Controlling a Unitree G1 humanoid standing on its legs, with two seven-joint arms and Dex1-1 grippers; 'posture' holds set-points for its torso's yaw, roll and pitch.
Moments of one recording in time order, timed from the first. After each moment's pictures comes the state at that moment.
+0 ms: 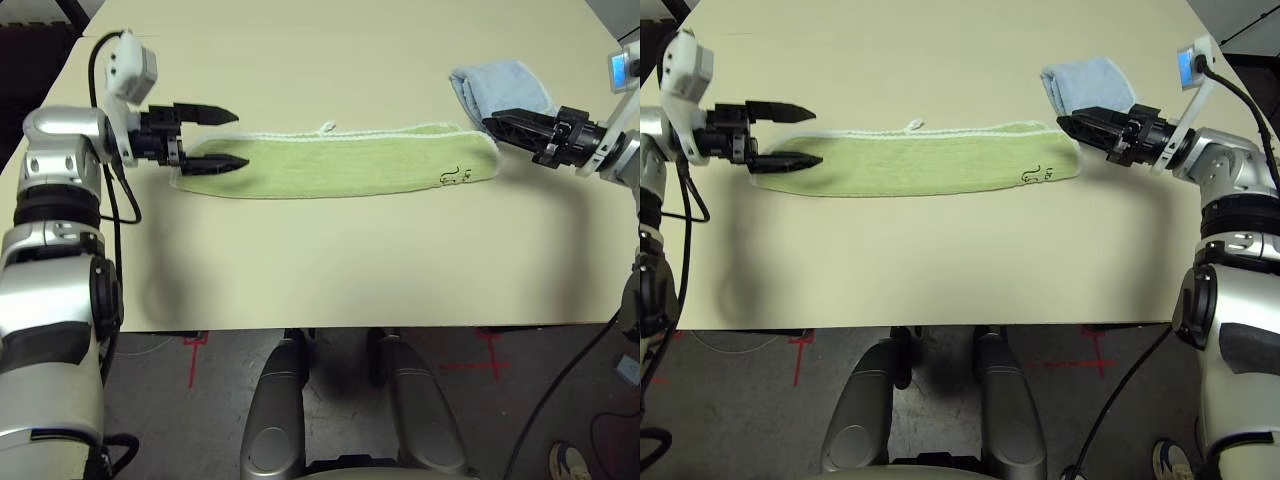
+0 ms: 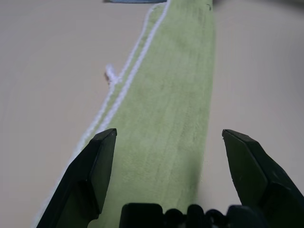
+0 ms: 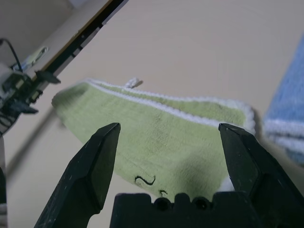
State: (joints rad) left arm -1.05 0.76 0.06 0.90 -0.17 -0.11 -1.60; right arm -0.96 -0.70 -0.30 0.81 0.41 0.62 1.25
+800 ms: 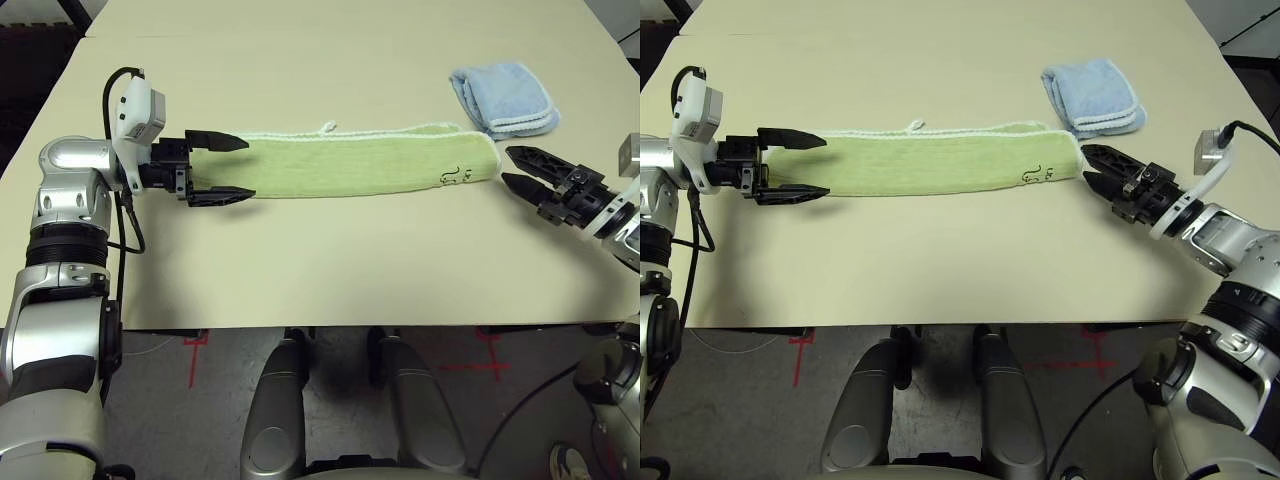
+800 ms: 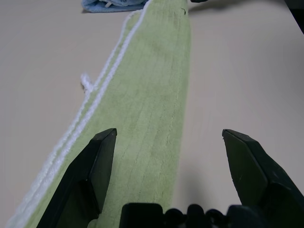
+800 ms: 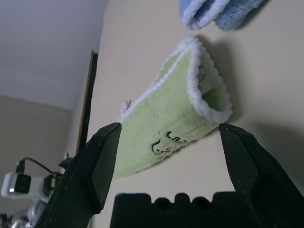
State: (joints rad) left arm -0.95 0.76 0.04 0.74 -0.25 -0.08 -1.60; right arm -0.66 -0.36 -0.96 0.15 0.88 1.43 0.36
